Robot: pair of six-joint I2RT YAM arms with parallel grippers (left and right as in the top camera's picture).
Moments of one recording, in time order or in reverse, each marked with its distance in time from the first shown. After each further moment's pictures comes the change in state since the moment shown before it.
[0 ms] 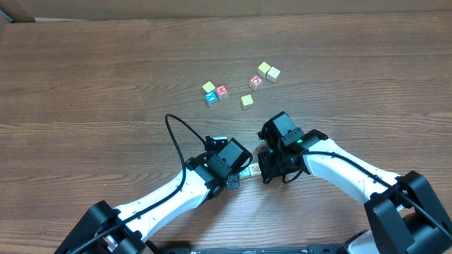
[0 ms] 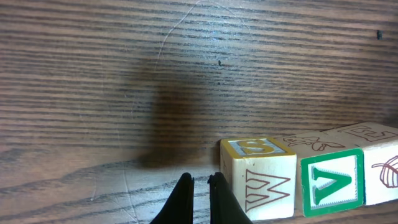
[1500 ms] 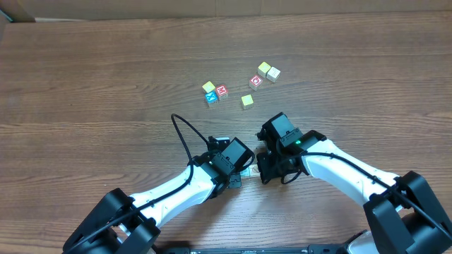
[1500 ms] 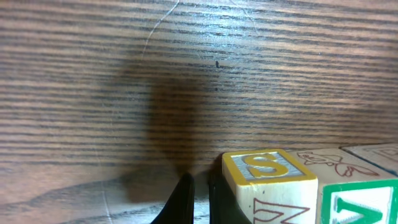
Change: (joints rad) left arm 0.001 0.082 0.004 0.053 0.013 0.017; right arm 0.021 0.000 0.000 0.000 -0.003 0.015
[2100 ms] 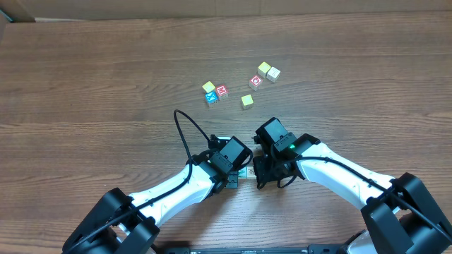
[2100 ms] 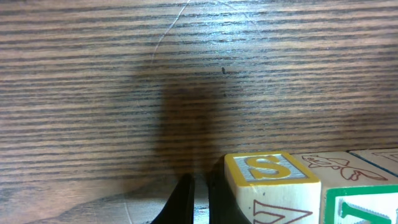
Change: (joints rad) left arm 0.011 0.000 0.000 -0.007 -0.018 0.122; right arm 0.052 0.000 0.000 -0.005 0.037 0.108
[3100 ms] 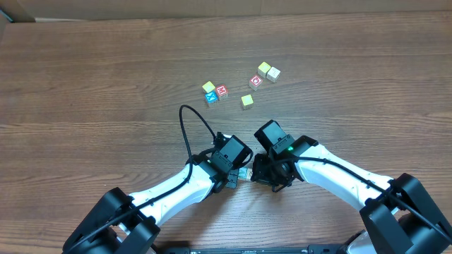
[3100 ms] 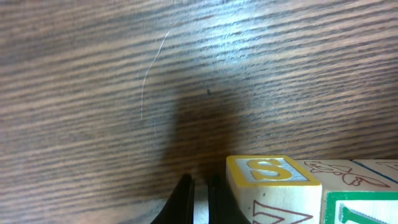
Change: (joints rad) left arm 0.002 0.003 0.000 0.041 -0.034 0.177; right arm 0.020 0.000 -0.006 -0.015 -0.037 0.393
